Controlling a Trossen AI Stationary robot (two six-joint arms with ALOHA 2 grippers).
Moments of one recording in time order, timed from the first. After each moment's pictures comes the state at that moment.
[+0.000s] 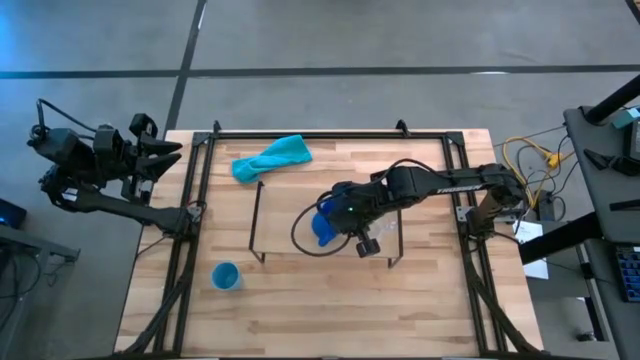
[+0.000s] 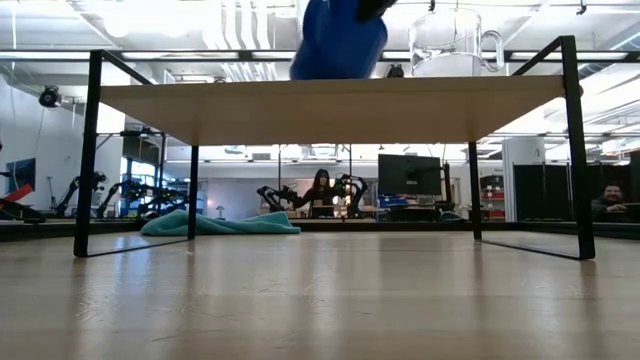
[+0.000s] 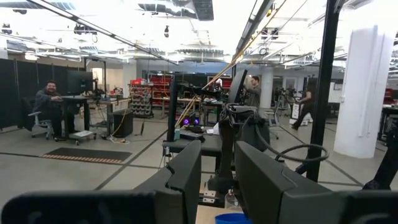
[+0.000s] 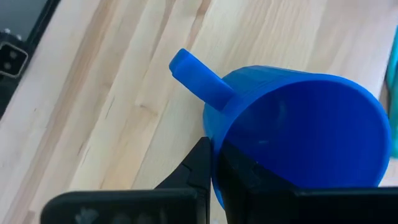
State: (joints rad) left arm -0.16 0.50 1.16 -0.48 -0.27 0.01; right arm 0.12 1.78 1.82 -1.10 -0.08 -0.22
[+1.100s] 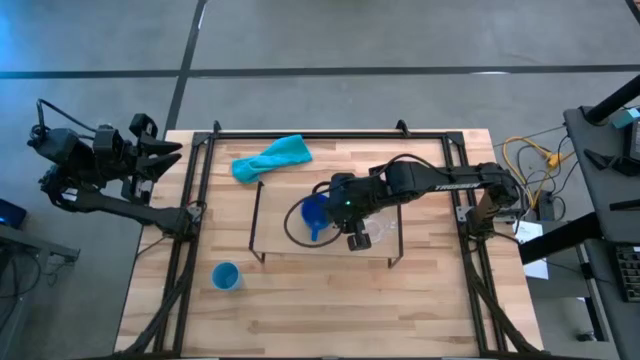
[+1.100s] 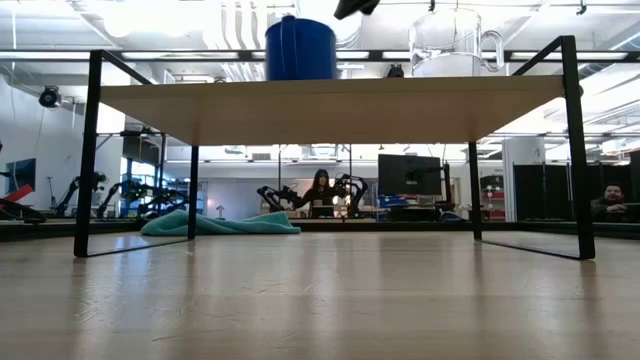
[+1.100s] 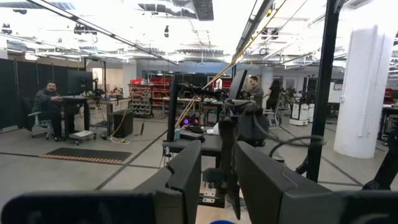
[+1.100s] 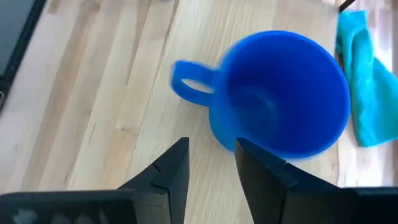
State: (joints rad) left arm -0.16 0.50 1.16 -0.48 -0.27 0.01; right arm 0.11 1.81 1.92 -1.12 0.00 -0.13
